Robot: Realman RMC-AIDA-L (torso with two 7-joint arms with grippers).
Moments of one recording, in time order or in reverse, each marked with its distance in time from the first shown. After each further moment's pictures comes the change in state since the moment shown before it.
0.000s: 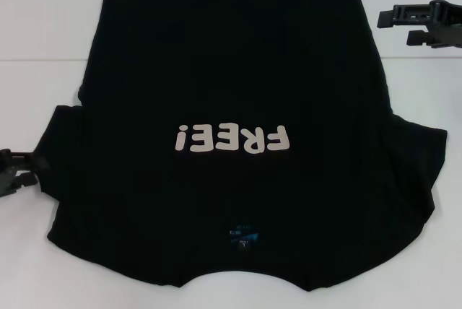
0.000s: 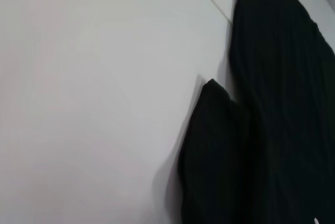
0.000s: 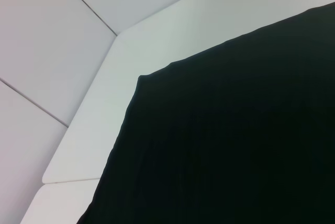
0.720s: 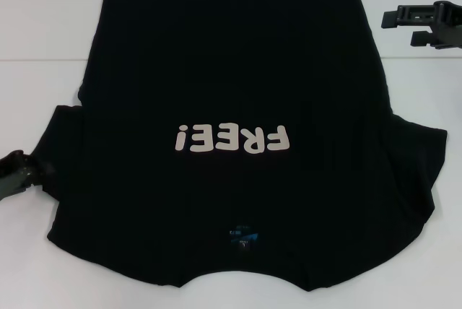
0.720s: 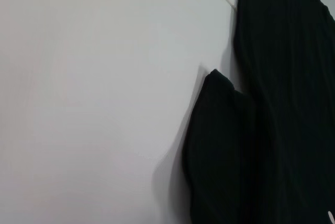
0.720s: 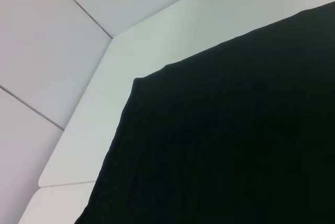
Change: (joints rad) left arm -0.031 -0.001 0.043 -0.027 0.028 -0.049 -0.009; right arm -0.007 -0.003 0.004 0.001 0.001 0.005 0.000
